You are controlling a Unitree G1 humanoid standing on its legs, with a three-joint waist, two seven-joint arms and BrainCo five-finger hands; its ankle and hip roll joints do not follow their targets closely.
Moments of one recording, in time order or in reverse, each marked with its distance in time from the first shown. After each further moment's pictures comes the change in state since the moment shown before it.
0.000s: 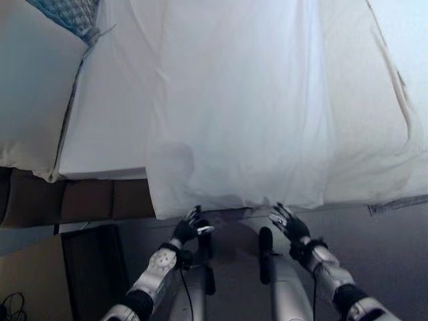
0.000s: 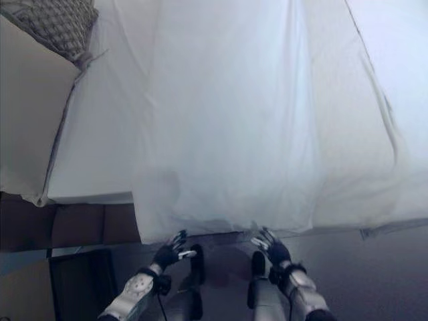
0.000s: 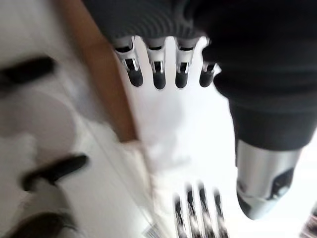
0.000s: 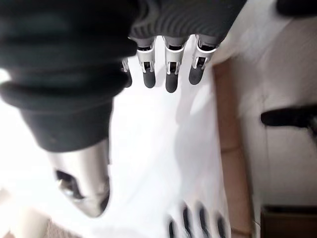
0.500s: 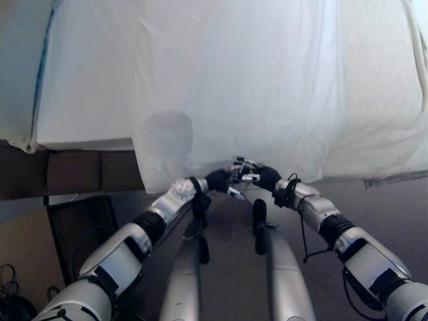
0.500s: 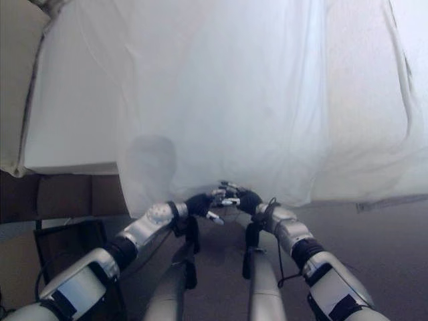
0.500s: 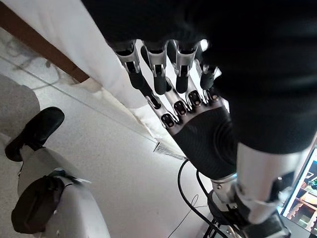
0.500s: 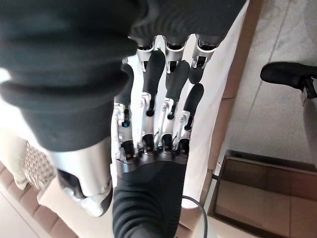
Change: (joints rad) left arm -0.431 0.096 -0.154 0.074 -0.060 0.064 -0.305; right arm -0.379 -0.041 0.115 0.078 0.075 0.126 0.245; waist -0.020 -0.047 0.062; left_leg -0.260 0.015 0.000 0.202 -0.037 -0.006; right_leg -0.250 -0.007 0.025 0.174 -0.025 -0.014
